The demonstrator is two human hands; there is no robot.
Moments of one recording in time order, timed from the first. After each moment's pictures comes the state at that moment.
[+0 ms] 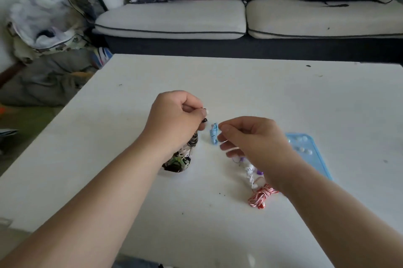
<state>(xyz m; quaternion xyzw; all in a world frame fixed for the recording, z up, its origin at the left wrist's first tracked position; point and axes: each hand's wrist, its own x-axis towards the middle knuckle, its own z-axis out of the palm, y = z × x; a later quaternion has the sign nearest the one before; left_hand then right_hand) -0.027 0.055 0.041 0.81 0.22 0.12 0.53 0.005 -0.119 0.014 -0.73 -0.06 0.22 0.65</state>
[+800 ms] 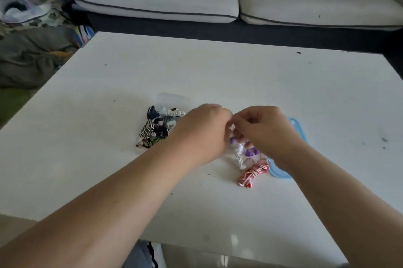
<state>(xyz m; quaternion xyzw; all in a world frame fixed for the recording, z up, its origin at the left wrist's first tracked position) -0.036 0.012 0.009 0.97 -0.05 0.01 0.22 0.013 -0.143 0.001 -0.85 -0.05 0.18 0.49</state>
